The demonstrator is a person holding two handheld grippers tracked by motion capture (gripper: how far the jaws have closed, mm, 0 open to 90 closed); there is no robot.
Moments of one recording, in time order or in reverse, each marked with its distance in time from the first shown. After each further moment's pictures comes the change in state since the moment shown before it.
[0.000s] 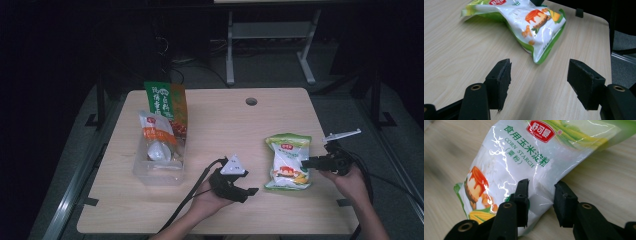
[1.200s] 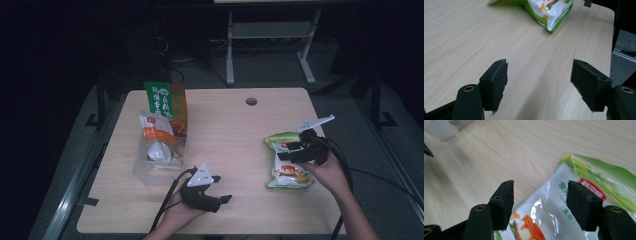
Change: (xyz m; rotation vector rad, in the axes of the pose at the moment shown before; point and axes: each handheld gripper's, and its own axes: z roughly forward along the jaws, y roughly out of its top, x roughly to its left) left arm 0.002 -0.043 -0.058 -0.029 0.079 -0.031; right arm 0.068 0.055 0.007 -0.022 -0.016 -0.205
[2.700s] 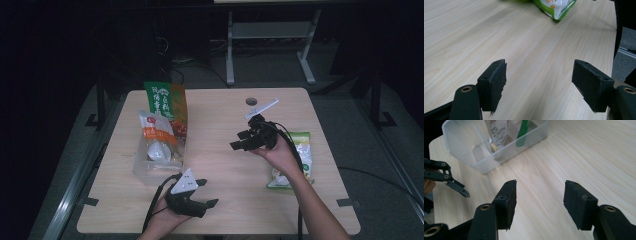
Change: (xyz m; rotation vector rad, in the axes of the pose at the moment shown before) left arm 0.008 -0.030 -0.031 -0.004 0.044 0.005; right arm 0.069 0.094 0.066 -0.031 0.186 -0.155
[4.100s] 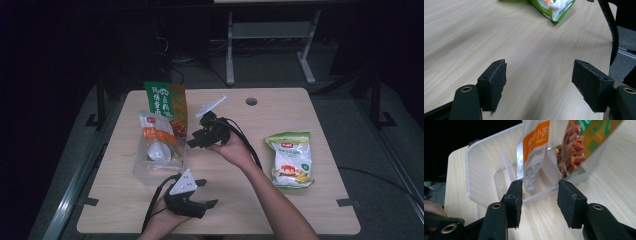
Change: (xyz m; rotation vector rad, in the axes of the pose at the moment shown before) left arm -0.003 0.001 -0.003 -0.007 -0.002 0.002; right arm 0.053 0.072 0.082 -0.008 0.114 -0.137
